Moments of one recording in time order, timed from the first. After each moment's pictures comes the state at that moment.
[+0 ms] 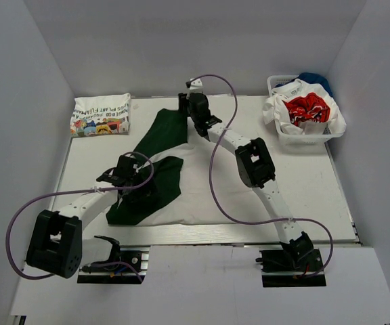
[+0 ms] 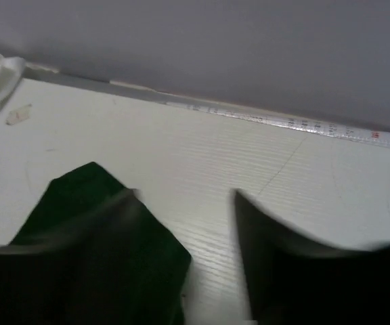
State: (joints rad) left arm -0.30 1.22 0.58 -0.44 0.09 -0.68; right arm 0.64 2.60 2.23 0.15 0.24 0.18
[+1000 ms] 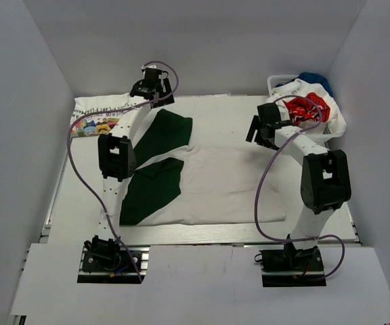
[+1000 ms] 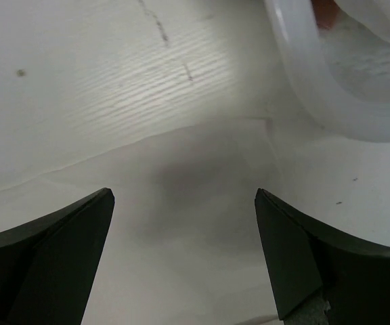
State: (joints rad) left arm -0.26 2.43 2.35 -0.66 -0.21 -0.40; right arm 0.28 1.78 1.31 -0.44 0.28 0.46
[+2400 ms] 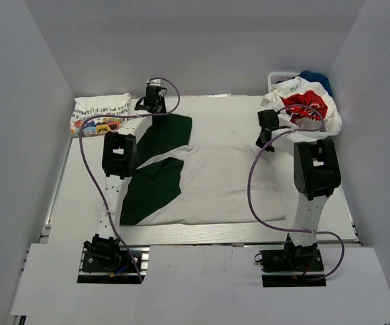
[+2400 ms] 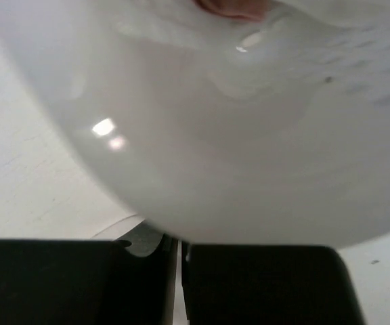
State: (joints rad) left arm -0.23 2.63 2.26 -0.24 -0.13 -0.27; right arm 0.19 1.99 1.31 -0.32 0.38 0.62
